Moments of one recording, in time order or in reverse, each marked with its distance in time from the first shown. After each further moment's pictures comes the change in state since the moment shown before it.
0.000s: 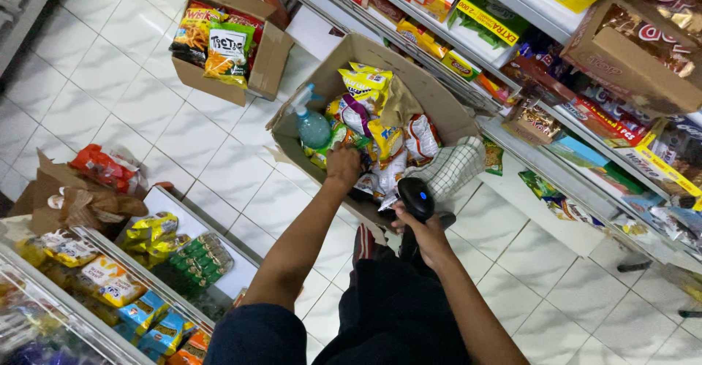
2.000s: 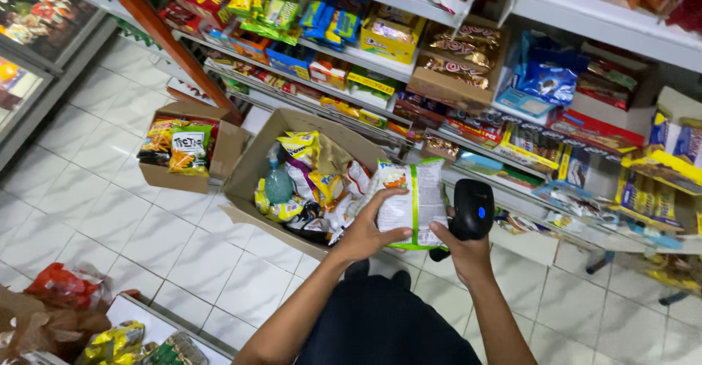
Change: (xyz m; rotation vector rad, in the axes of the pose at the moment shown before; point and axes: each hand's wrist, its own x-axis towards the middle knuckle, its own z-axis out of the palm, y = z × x) left_hand -0.200 0.217 -0.255 -1.343 -0.053 0.672; right_hand -0.149 -0.094 -0.128 0.057 0.343 -0.603
